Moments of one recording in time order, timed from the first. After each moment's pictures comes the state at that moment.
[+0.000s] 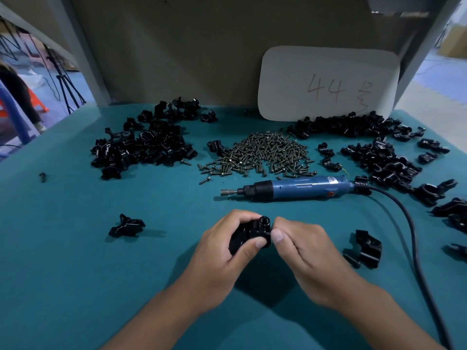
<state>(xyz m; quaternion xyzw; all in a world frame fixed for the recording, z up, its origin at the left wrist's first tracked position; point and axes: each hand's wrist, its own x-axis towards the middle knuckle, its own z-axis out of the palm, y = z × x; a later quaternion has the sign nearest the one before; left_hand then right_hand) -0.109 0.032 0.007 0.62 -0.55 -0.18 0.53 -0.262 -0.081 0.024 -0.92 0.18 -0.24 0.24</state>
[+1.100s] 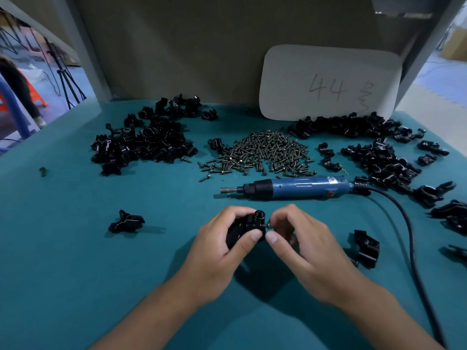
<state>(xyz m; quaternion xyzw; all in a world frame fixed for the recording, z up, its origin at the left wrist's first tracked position) -0.106 0.031 0.006 0.64 -0.53 -0.19 0.53 -0.269 -0.087 0.020 -0.91 0.20 -0.24 0.25</state>
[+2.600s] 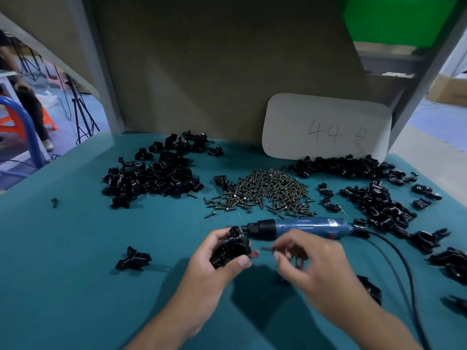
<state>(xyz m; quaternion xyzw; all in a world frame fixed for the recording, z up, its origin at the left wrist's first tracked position) -0.086 0.020 0.007 0.49 -0.33 -0.38 0.71 -0.255 -0.095 0.068 -0.90 0.25 -0.25 0.27</state>
